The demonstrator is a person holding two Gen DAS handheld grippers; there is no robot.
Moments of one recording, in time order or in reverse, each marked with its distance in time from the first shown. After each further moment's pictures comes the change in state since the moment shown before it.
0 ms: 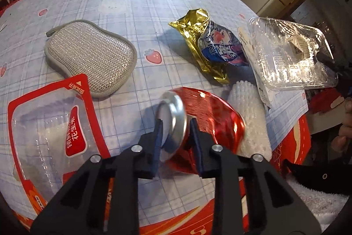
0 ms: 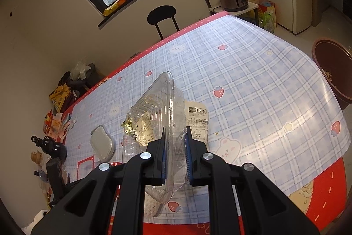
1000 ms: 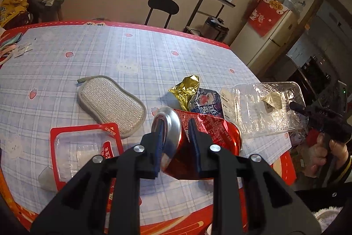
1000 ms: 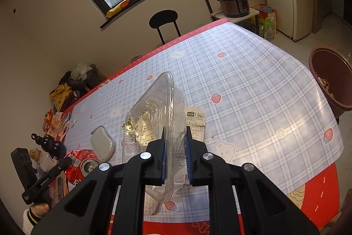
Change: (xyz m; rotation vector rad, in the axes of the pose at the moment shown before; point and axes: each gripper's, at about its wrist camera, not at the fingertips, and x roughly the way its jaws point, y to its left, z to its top) left arm -0.105 -0.003 0.015 -0.050 -0.295 -0.002; right arm -0.018 -0.005 0.005 -0.027 -0.019 -0.006
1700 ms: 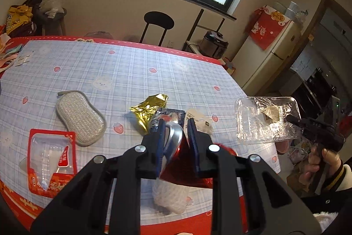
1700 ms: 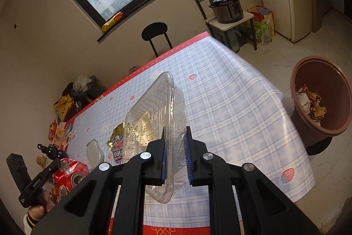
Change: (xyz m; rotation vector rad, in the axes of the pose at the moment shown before) left arm 0.005 -0.121 0.016 -0.019 -0.100 0.051; right arm -0.035 -0.117 0.067 0.029 -0.030 0.045
